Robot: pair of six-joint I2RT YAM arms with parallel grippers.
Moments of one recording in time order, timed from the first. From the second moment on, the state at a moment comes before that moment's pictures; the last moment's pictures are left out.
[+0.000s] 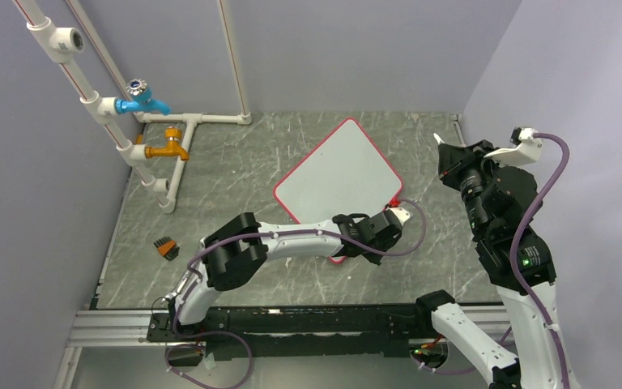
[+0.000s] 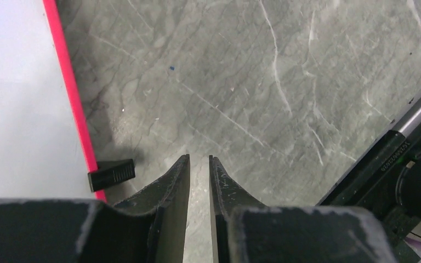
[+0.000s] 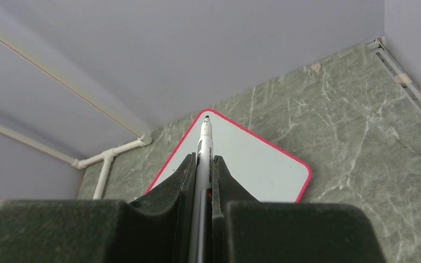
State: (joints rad) left arm -1.24 2.10 1.63 -0.38 -0.14 -0.41; right arm 0.30 0.75 1.28 -0.58 0.33 0.53
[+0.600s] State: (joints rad) left arm -1.17 2.24 1.72 -0.35 -0.16 -0.41; right arm 0.30 0.75 1.27 -0.57 0.31 0.53
